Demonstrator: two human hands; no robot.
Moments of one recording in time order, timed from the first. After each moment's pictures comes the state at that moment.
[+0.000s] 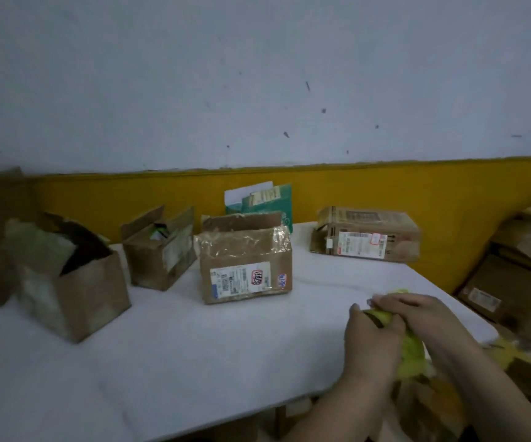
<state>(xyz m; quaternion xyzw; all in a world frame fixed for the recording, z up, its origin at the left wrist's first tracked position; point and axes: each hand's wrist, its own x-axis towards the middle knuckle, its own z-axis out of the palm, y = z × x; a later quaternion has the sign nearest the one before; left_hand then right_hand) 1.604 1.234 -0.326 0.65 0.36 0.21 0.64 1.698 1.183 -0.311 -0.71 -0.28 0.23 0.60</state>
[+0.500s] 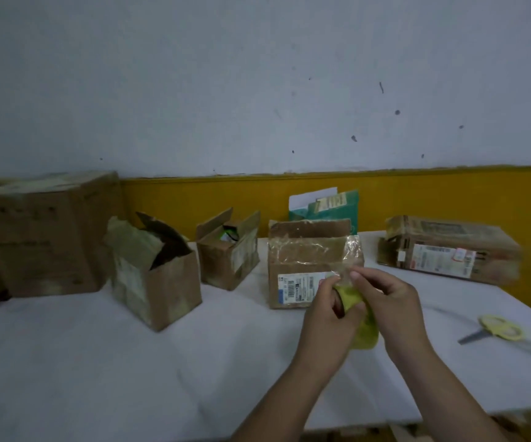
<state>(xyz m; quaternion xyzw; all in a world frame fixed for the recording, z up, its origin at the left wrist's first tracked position) 1.505 1.353 -0.341 0.69 0.27 0.39 0.55 1.603 1.307 -0.315 -0.58 -0.37 0.17 0.71</state>
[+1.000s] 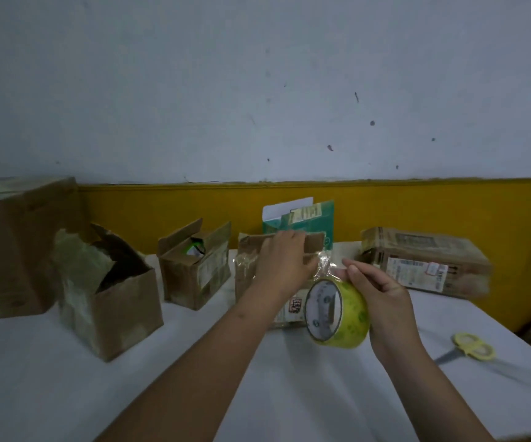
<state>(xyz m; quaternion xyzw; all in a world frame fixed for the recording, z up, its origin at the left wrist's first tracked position) 1.559 1.465 -0.270 0.88 0.32 0.34 -0.02 1.647 1.322 -0.295 -0.50 -0.29 0.24 0.78</state>
